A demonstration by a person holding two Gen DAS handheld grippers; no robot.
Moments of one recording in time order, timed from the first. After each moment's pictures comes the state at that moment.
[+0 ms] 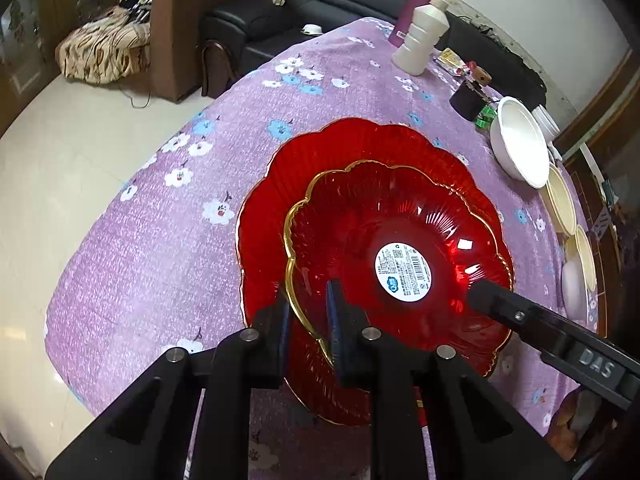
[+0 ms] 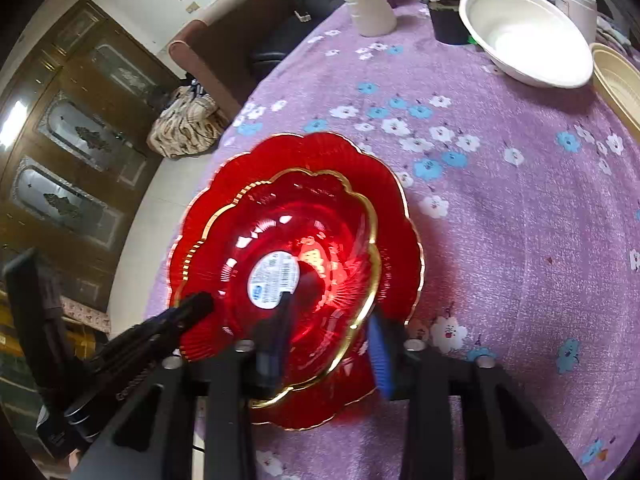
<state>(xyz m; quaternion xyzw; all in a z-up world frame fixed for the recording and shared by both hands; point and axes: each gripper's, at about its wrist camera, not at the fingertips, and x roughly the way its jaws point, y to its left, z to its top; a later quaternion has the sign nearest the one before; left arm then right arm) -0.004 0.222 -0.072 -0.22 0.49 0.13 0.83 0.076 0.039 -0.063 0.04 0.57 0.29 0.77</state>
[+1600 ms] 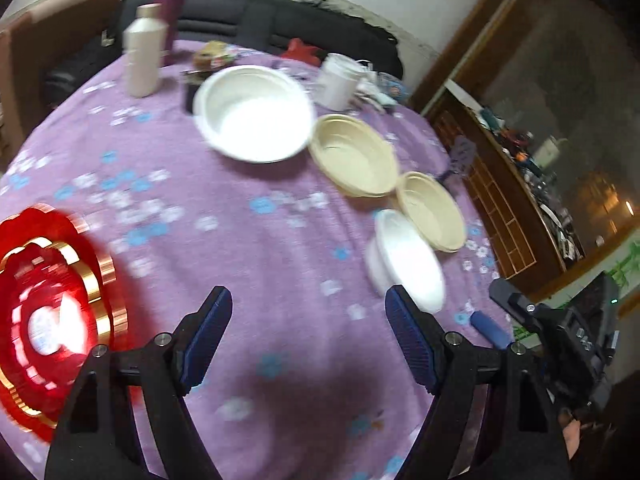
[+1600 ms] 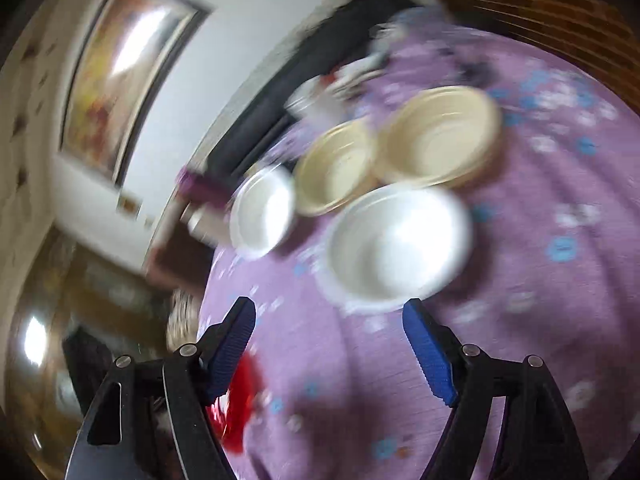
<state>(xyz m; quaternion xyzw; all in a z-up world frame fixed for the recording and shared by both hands) 0.087 -0.017 -0.004 -0.16 0.45 -0.11 0.87 0.065 -0.318 -0.027 0.37 0.41 0.10 0.83</state>
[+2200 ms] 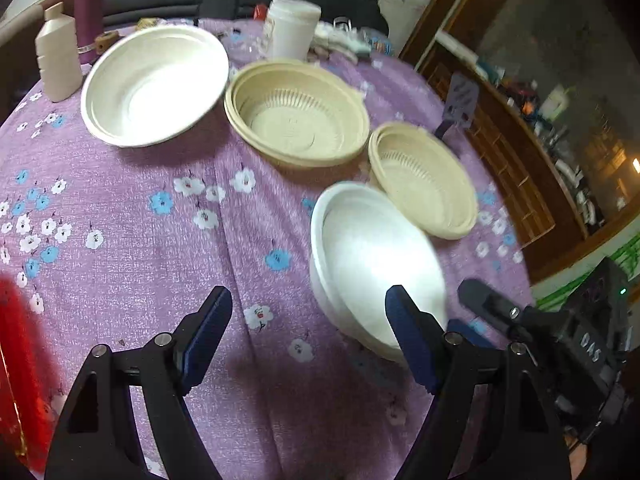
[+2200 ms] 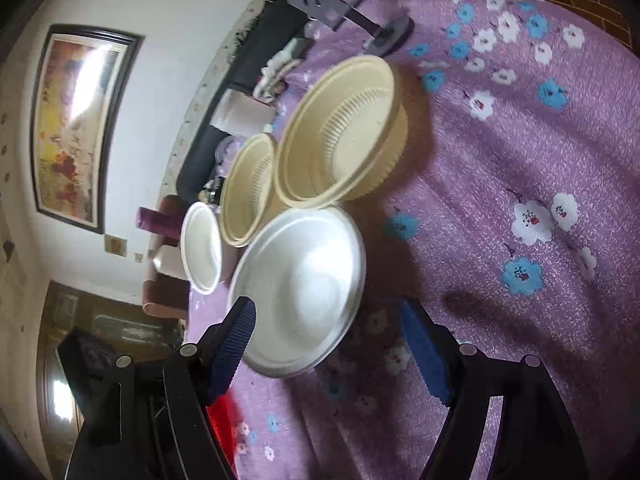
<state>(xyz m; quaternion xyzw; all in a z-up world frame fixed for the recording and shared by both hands) 0.146 -0.107 -0.049 -0.09 0.51 -0.12 0.85 0.111 -0.357 -0.089 0.42 0.44 0.07 0.79</state>
